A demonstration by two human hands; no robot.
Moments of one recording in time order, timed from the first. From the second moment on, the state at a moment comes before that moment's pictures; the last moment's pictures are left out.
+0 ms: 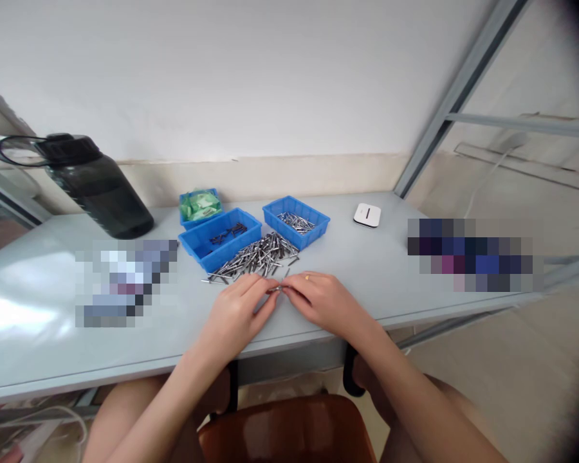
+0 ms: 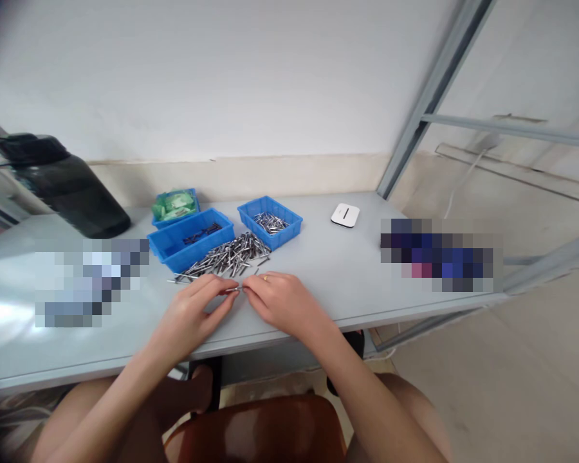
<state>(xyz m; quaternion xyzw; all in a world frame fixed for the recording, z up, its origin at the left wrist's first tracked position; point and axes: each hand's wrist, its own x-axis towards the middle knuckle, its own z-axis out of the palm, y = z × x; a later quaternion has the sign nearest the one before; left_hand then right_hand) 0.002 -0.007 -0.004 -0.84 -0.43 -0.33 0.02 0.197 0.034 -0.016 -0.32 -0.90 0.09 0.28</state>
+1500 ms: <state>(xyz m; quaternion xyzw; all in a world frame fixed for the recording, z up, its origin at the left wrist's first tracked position) 0.003 -0.005 -0.006 -0.83 -0.48 -0.30 0.01 0.199 0.031 -0.016 -0.32 -0.89 0.08 0.32</state>
